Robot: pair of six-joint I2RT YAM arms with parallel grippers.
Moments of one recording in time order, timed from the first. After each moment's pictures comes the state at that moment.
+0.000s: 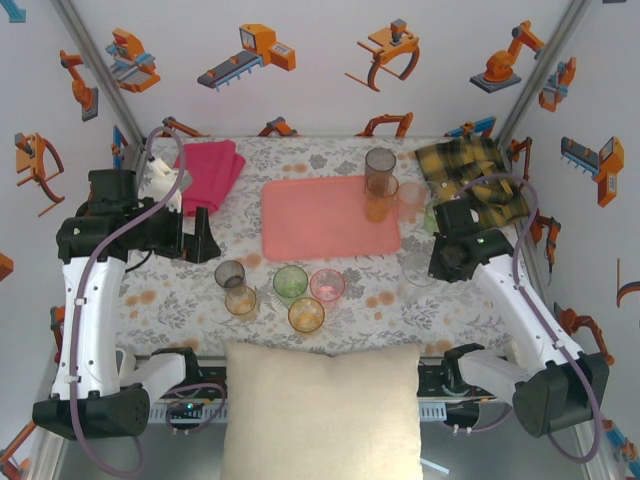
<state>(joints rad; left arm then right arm) -0.01 1.08 1.37 -1.23 0.47 0.21 0.28 1.09 0.96 -1.01 0.17 0.47</state>
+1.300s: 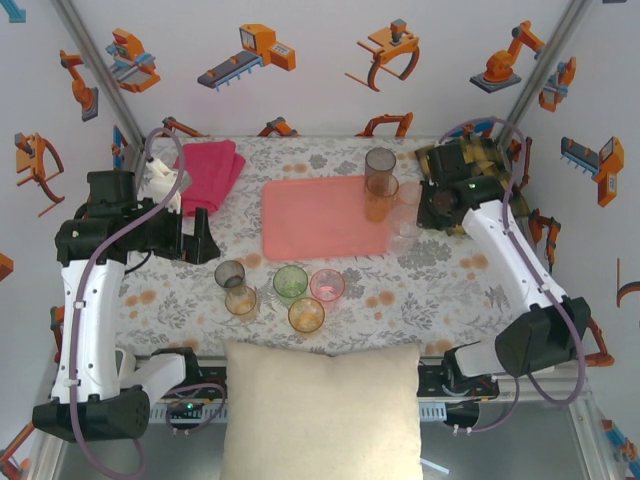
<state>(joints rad) -0.01 1.07 1.37 -1.23 0.47 0.21 0.28 1.42 1.39 -0.99 0.12 0.36</state>
